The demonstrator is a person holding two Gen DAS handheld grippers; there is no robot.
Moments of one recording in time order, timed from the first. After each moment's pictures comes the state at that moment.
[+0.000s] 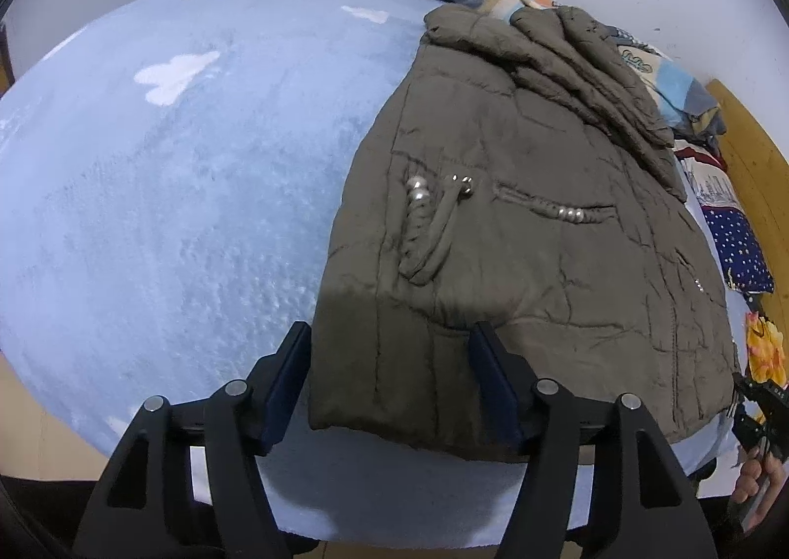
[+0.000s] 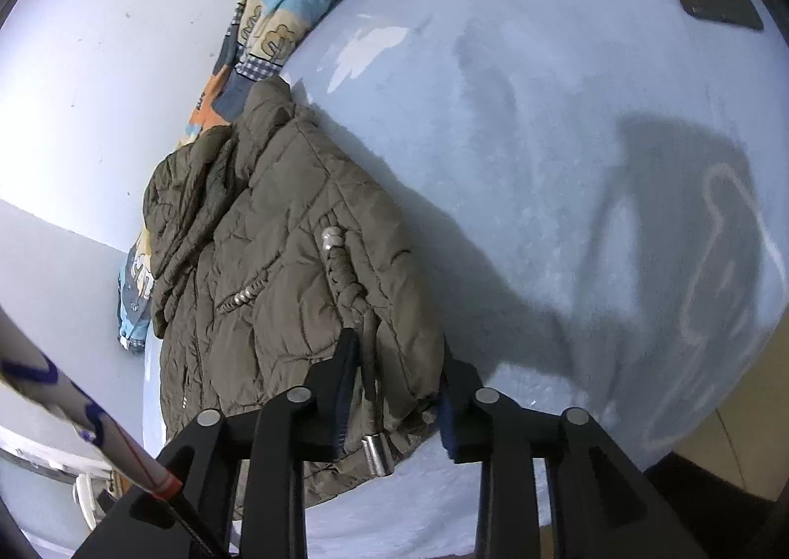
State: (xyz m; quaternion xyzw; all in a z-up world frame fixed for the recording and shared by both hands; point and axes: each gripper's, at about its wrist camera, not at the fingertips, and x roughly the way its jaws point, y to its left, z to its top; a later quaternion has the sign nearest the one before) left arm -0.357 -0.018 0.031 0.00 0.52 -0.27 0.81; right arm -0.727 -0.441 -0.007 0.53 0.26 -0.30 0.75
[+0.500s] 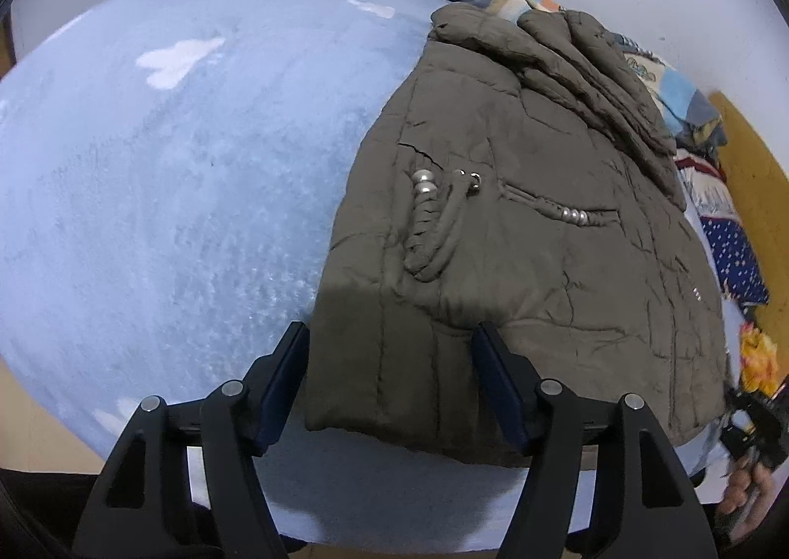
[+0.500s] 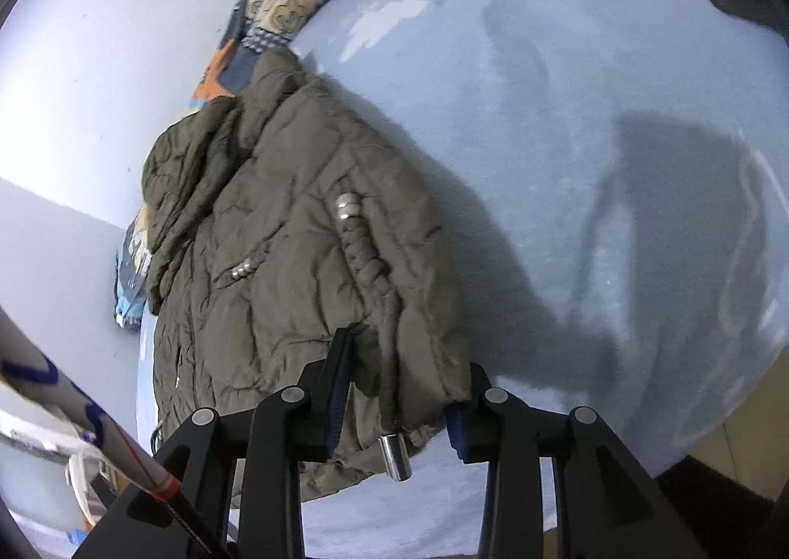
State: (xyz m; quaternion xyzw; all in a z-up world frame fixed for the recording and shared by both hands) left arm -0.355 -0.014 0.025 -0.02 0.52 -0.27 0.81; right arm -0.712 -0.435 -0.016 0.53 0.28 -0.28 0.75
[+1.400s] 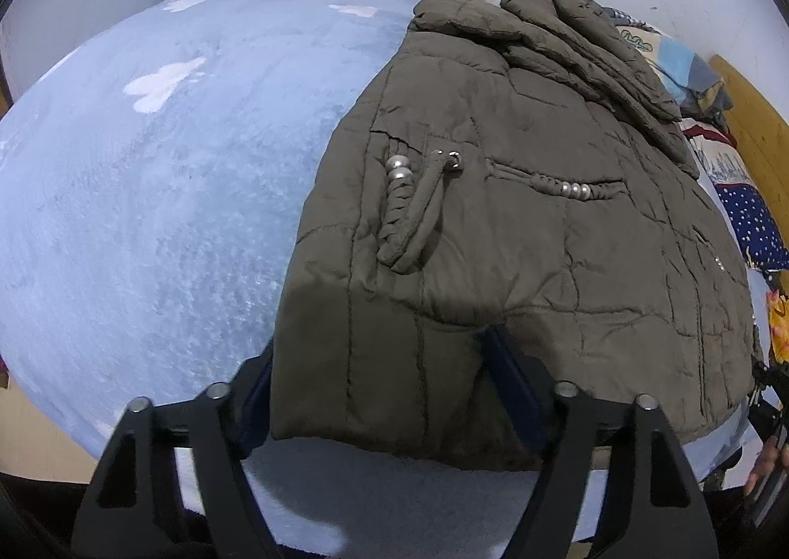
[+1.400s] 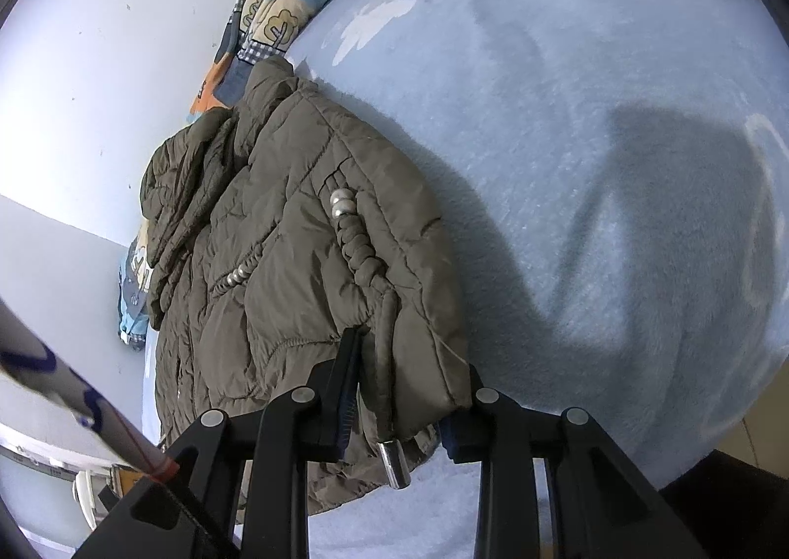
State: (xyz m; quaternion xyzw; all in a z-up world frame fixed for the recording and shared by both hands) left arm -0.367 -0.035 0.022 0.04 0.50 -0.27 0.82; right arm -0.709 -0.428 -0.024 0.53 0.25 -0.29 0.75
